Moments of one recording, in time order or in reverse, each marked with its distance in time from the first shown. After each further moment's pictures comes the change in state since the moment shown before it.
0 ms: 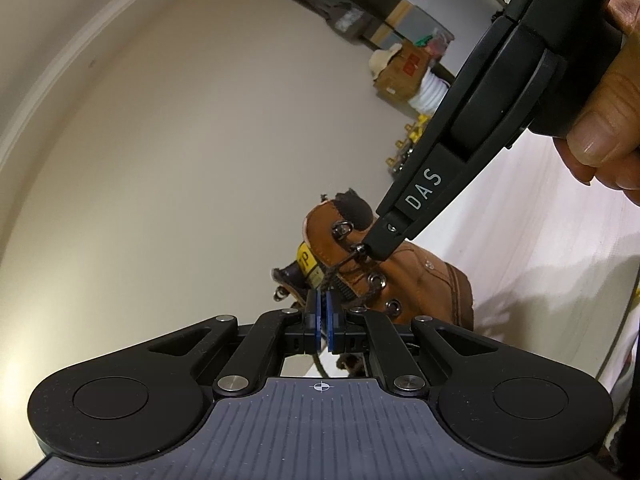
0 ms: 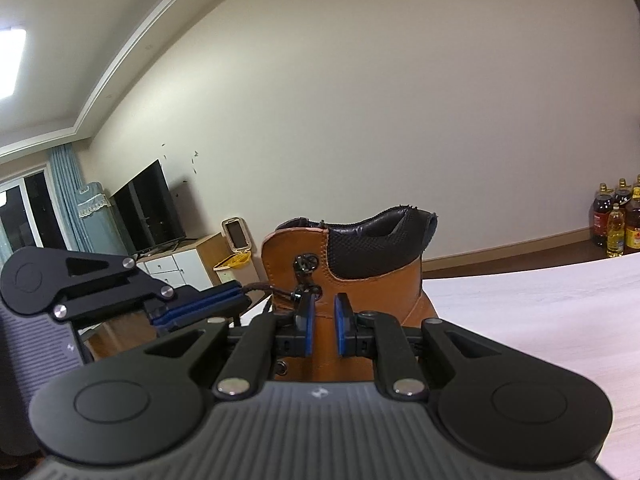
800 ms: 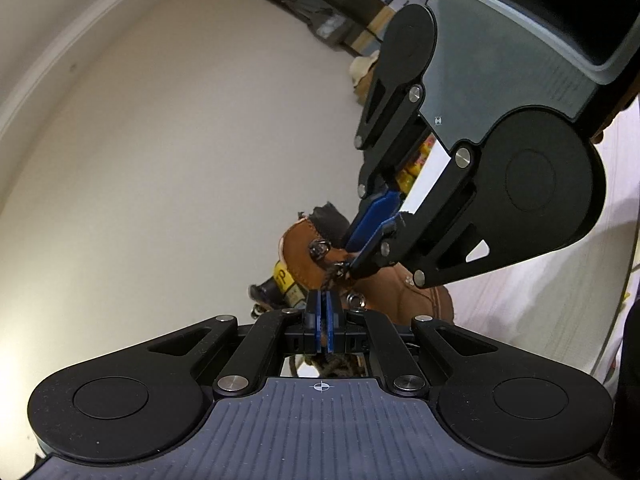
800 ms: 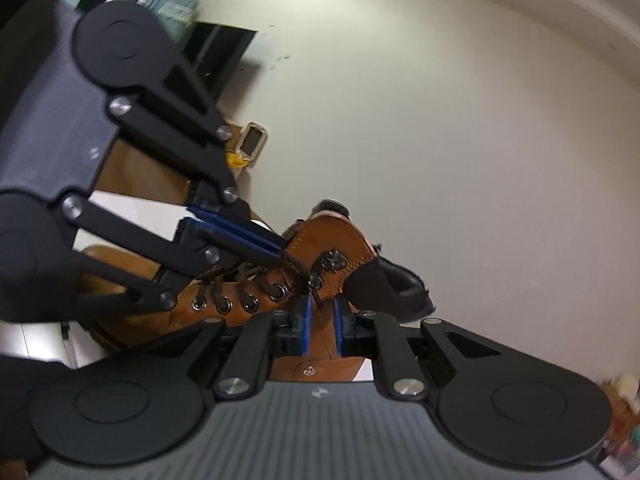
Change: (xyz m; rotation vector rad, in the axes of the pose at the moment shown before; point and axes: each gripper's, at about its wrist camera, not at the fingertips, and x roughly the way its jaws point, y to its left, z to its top) left arm 0.028 -0.006 0.008 -0.005 -0.020 -0.067; right arm -0.007 0.060 -0.009 -0.885 0.073 -0.104
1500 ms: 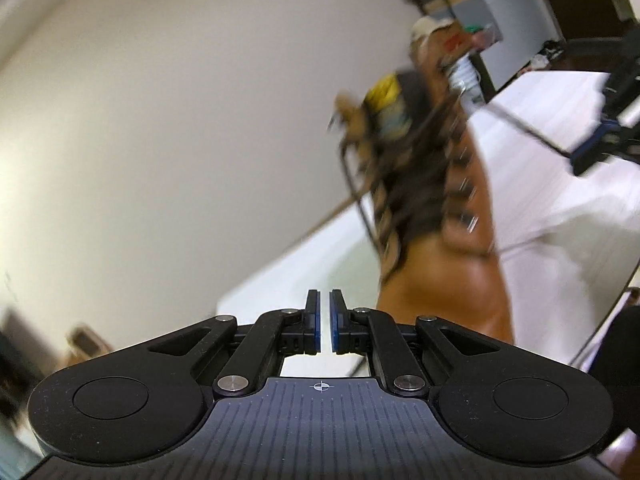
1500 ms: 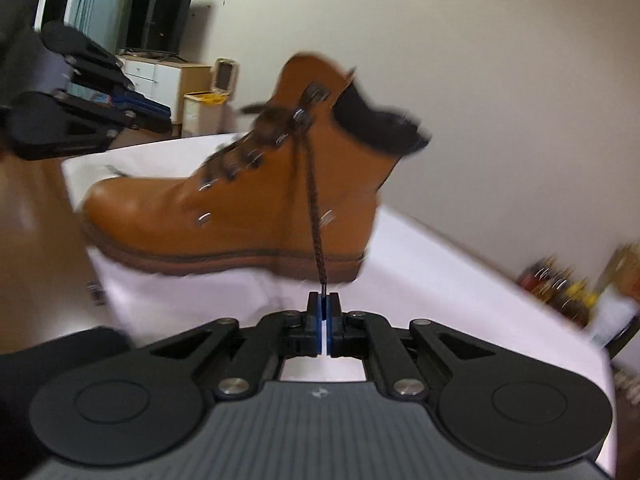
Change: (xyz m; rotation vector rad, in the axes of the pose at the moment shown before) left arm 0.036 0.063 -0.120 -0.445 0.235 -0.107; right arm -0.034 0.005 -0.034 0.343 0.294 0.085
